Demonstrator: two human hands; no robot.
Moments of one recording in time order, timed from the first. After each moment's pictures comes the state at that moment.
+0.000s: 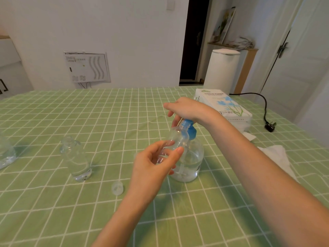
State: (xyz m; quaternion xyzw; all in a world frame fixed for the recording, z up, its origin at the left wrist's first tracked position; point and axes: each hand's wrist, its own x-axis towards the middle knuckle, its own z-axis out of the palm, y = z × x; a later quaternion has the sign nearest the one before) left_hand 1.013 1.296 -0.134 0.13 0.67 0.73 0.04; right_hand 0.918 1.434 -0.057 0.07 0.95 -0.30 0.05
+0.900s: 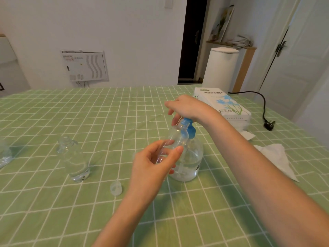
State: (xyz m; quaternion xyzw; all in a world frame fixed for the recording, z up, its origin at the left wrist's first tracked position) left_hand 1.013 1.297 -0.135 0.14 0.66 0.74 0.03; right_hand 0.919 1.434 -0.056 0.07 0.95 -0.30 0.02
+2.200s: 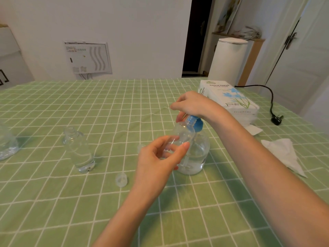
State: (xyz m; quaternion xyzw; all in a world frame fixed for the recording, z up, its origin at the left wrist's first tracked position) left_hand 1.014 1.295 -0.138 0.13 0.67 0.73 0.03; right_hand 0.924 1.431 -0.066 0.08 0.95 -0.30 0.02
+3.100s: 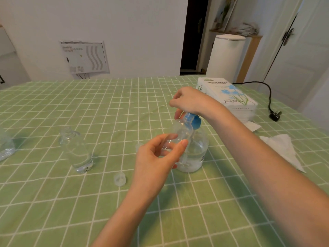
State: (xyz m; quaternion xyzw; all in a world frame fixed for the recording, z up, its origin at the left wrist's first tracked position) left_hand 1.015 1.296 -0.138 0.12 0.67 0.73 0.03; right_hand 0.925 1.429 -0.064 0.08 0.96 -0.28 0.01
